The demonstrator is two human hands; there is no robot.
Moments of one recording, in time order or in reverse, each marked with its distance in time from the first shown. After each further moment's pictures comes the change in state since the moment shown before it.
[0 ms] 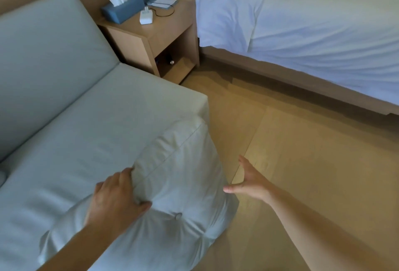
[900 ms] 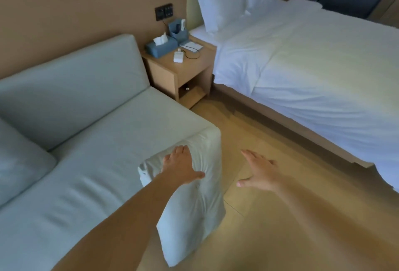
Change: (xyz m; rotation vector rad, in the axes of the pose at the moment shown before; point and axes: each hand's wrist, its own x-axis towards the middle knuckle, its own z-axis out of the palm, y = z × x) left_hand 0.003 0.080 -0.192 -0.198 -0.255 0.006; right_hand -0.180 -0.197 -0.079 -0.926 0.169 -0.171
